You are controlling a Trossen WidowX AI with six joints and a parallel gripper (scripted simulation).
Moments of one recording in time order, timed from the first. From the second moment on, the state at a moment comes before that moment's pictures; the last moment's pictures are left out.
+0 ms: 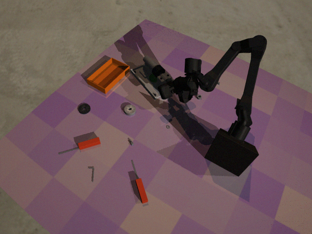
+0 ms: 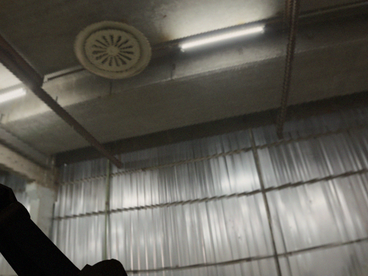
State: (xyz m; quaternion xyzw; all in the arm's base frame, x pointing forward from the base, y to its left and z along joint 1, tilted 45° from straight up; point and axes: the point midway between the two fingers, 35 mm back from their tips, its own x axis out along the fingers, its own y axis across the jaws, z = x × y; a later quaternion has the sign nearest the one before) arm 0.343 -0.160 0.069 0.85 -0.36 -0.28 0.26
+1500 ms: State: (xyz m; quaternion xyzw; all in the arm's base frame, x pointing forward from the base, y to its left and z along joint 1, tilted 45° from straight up) arm 0.350 -0.163 0.071 0.85 -0.36 -0.28 0.26
